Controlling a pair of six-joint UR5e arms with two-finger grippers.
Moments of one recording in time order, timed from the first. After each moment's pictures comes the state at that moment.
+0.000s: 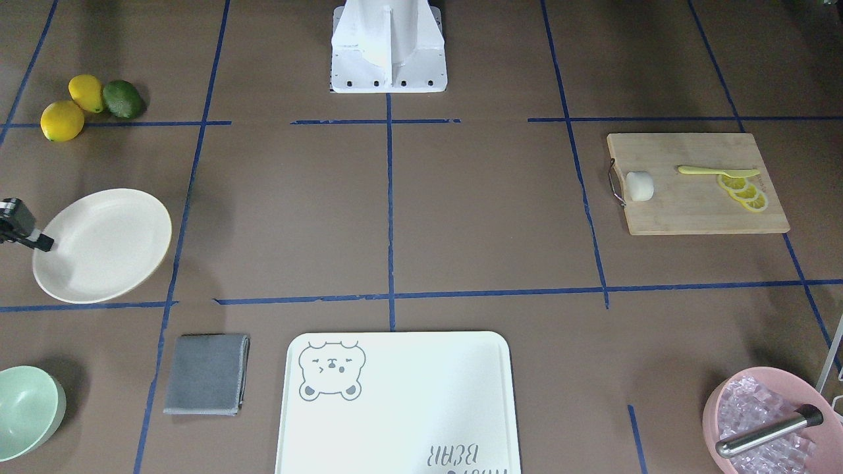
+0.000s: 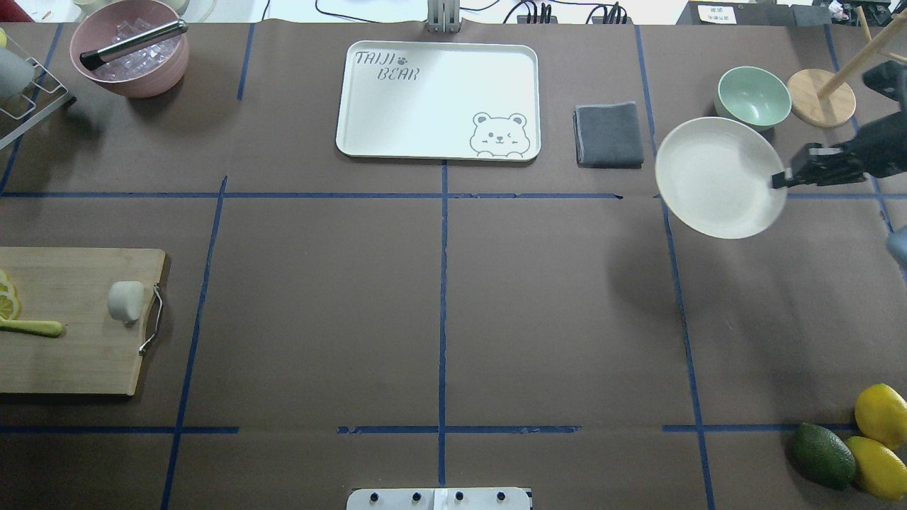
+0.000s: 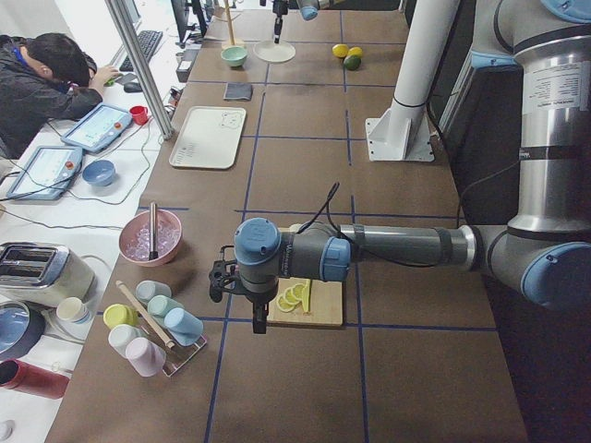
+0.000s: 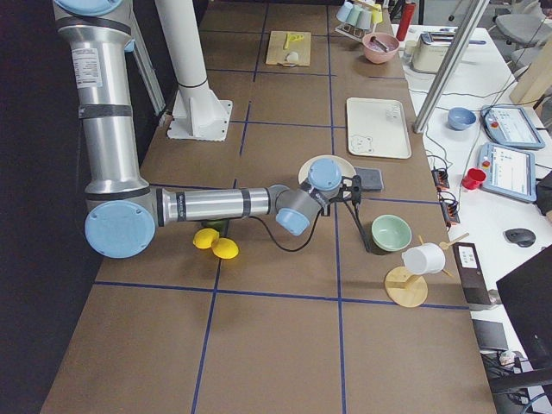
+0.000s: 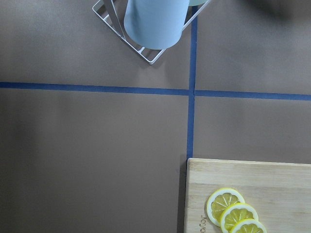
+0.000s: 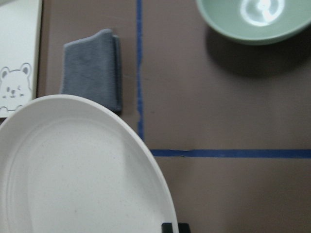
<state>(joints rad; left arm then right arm) -1.60 -1.49 -1.67 -1.64 -2.36 -0.08 1.15 -1.43 1.52 -0.70 2.47 1.04</state>
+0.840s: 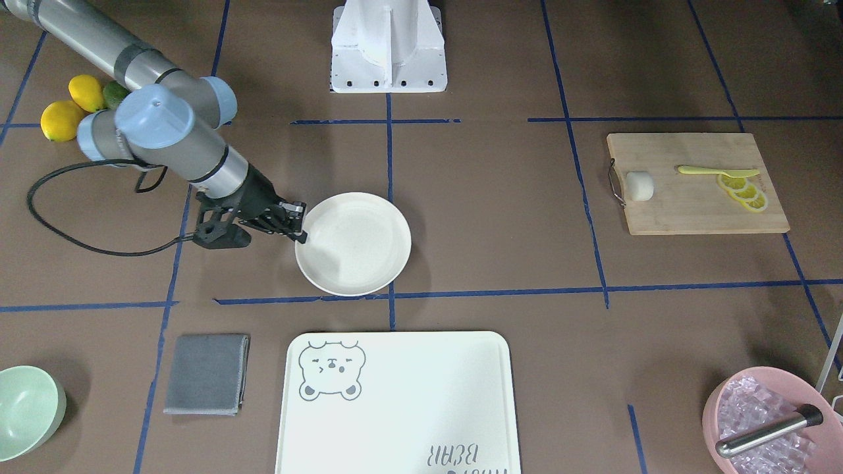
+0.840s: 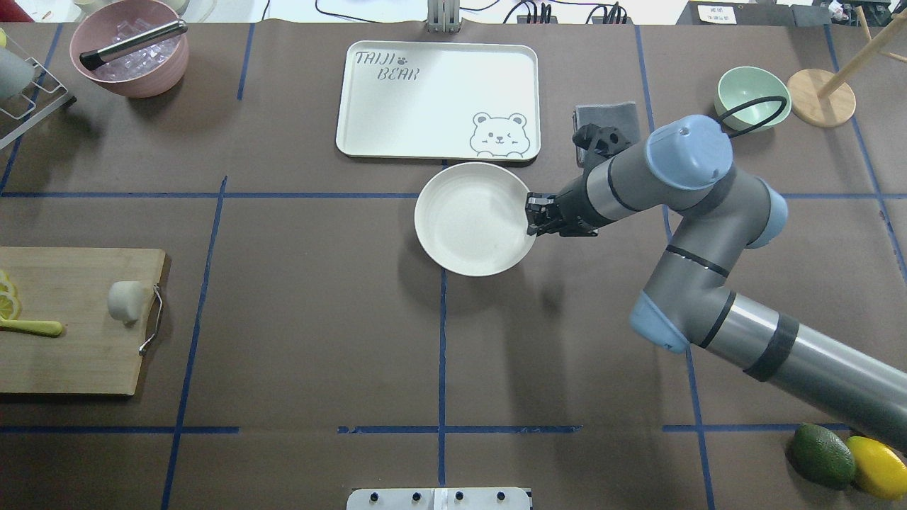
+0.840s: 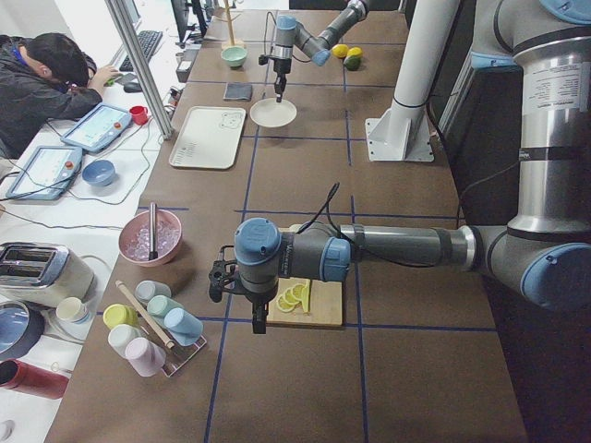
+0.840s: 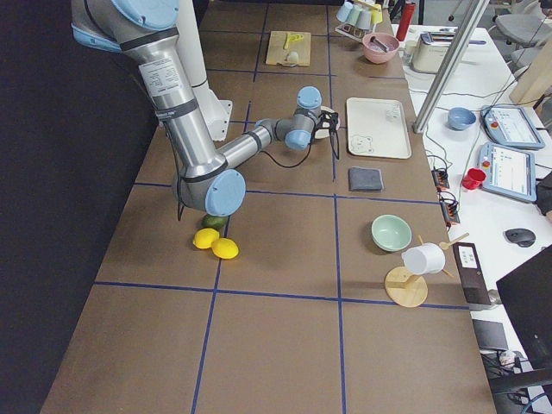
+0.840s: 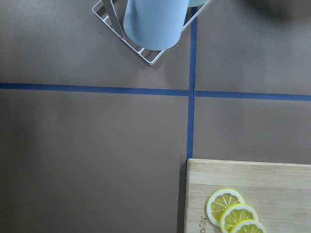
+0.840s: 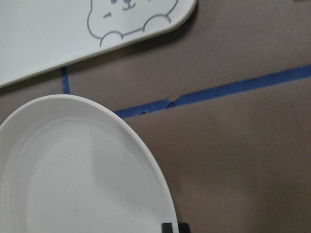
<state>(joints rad) -1.60 -1.49 -1.67 -1.64 -2.36 -0.08 0.65 -1.09 1.54 -0.91 2.02 1.48</state>
